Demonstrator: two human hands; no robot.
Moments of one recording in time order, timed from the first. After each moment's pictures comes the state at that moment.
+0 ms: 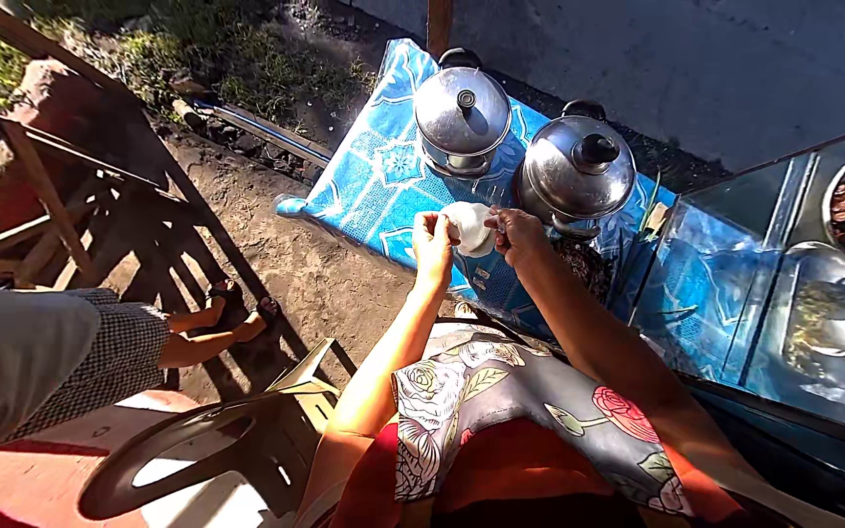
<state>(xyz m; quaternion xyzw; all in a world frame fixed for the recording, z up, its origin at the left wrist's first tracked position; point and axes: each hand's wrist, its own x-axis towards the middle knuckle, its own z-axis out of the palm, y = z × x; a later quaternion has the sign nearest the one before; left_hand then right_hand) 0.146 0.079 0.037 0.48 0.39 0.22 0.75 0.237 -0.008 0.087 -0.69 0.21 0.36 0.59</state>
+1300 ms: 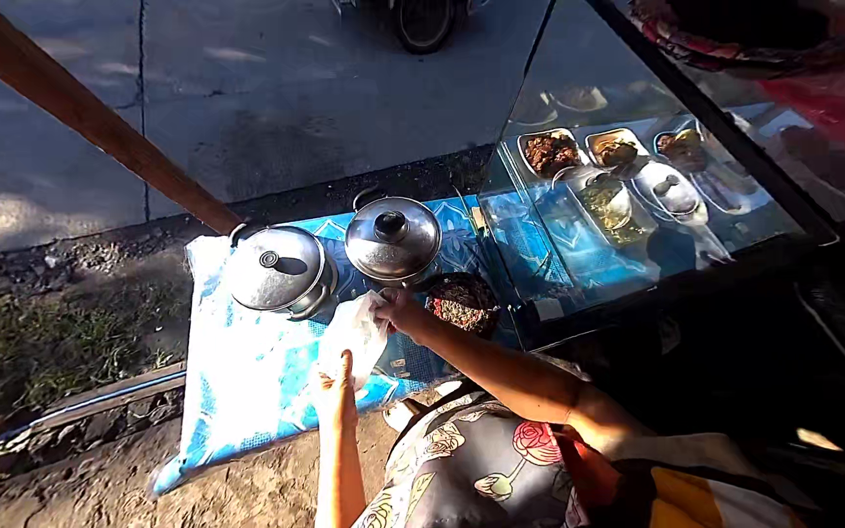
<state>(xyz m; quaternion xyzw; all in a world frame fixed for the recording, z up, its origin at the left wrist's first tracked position) 0.145 0.076 0.022 0.64 0.30 0.05 0.70 0.251 -0.070 0.080 -0.70 0.06 0.31 0.64</state>
